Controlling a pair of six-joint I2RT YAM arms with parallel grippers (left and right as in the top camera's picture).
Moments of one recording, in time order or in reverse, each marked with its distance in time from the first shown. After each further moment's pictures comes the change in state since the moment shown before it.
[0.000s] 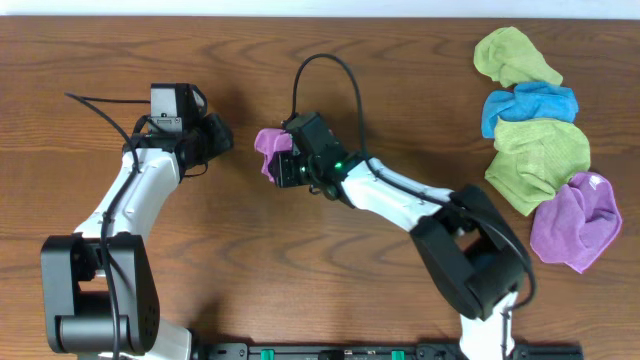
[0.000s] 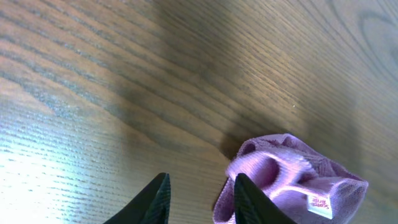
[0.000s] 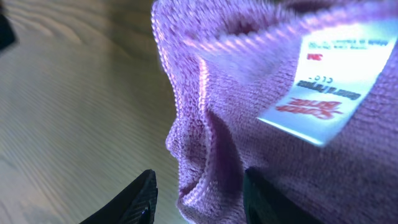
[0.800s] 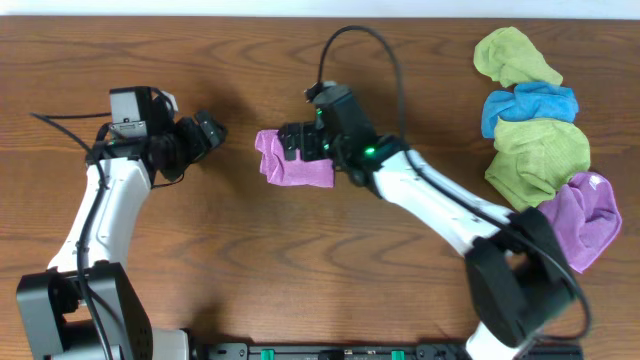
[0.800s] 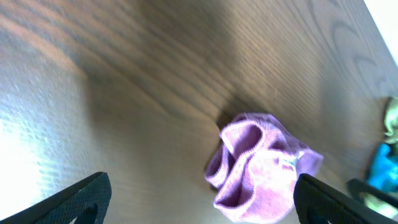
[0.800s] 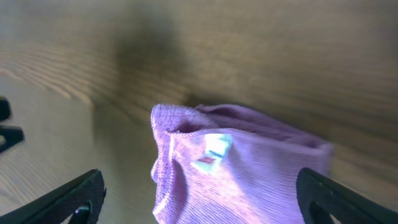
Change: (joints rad) left arm 0.134 -0.104 0.000 -0.164 0.187 0.000; right arm -0.105 -0.222 0.003 -0.093 0.122 -0.118
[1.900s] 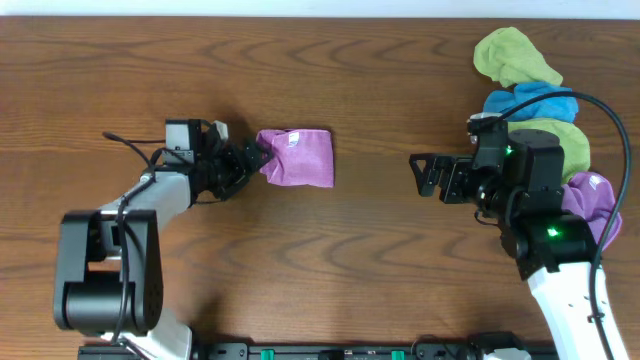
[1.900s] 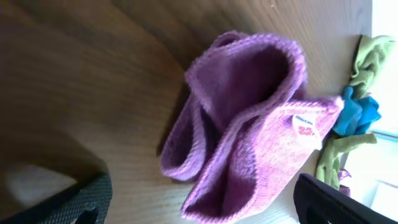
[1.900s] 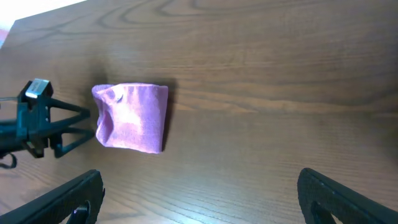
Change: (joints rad) left arm -0.145 0.194 -0.233 0.458 0.225 -0.155; right arm -0.502 -0.769 -0.378 -0.363 -0.219 -0.225
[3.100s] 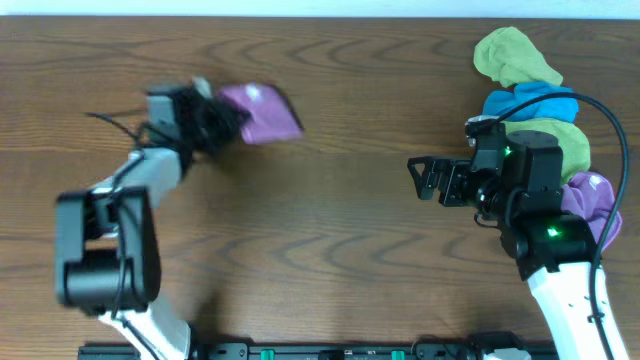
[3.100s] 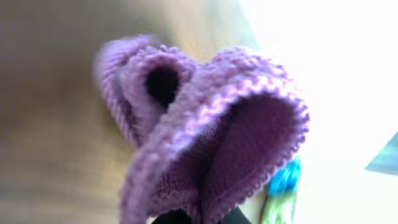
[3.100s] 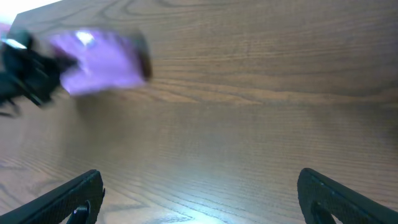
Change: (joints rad) left arm 0.088 0.081 0.201 0.233 0.021 -0.200; right arm 0.000 0.000 0.000 -0.028 -0.019 0.001
